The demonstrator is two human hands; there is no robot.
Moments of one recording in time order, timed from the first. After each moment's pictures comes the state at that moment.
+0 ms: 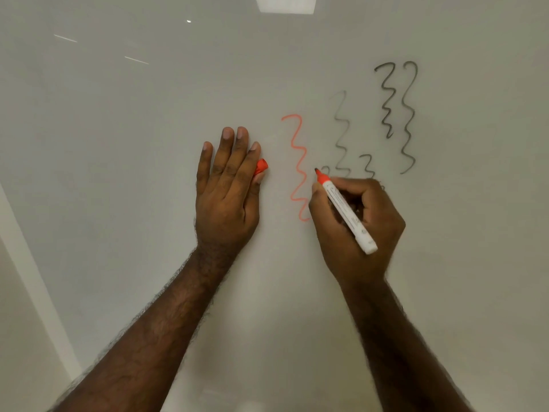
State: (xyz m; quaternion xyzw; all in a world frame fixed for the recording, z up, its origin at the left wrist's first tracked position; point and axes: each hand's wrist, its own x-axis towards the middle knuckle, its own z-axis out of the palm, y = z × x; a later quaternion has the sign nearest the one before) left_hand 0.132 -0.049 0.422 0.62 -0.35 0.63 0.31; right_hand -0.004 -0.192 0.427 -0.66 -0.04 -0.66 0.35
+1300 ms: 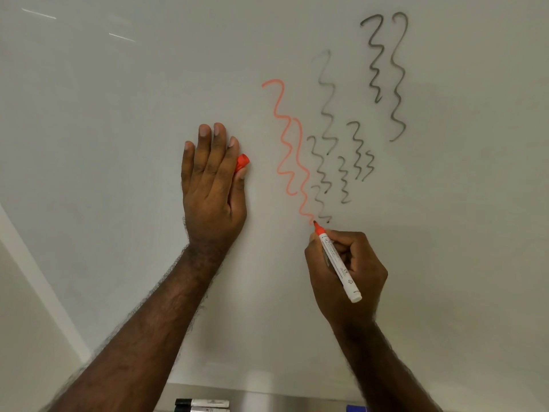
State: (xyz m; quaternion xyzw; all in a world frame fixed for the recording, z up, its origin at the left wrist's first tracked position) left_hand 0.125 -0.053 0.390 0.63 -0.33 0.63 0.32; right_hand -0.023 -0.206 0.320 -0.70 0.03 -0.64 0.31
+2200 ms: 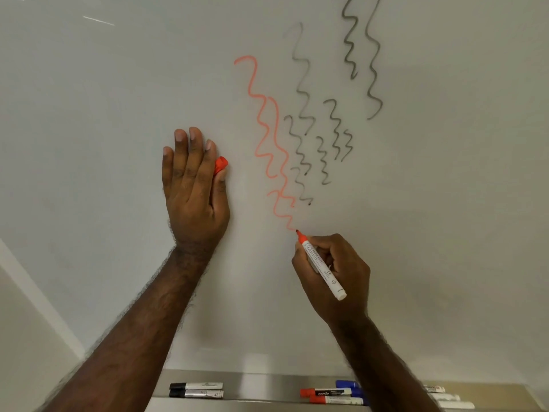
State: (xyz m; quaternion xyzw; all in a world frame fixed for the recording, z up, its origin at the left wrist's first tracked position) left_hand 0.123 -0.054 0.362 0.64 -0.32 0.62 0.32; right_hand -0.039 -0.229 0.281 -0.78 0.02 -0.57 0.28
